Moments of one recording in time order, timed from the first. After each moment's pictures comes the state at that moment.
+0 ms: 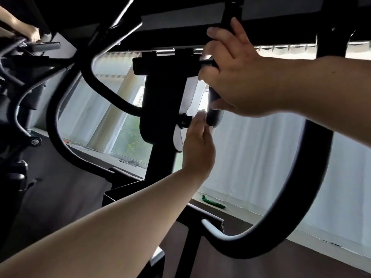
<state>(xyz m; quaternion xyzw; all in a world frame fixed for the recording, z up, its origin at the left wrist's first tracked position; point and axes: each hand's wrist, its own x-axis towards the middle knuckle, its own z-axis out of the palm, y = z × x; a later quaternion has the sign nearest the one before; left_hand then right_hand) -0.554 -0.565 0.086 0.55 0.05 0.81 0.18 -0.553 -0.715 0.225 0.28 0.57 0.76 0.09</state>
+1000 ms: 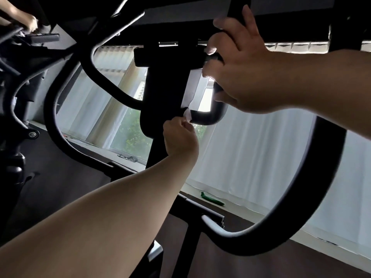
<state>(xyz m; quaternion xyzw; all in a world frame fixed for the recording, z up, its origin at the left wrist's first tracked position) -0.569 -0.521 0.096 0.42 0.26 0.85 0.18 -0.551 -0.708 0.218 0.26 0.56 0.78 0.09</state>
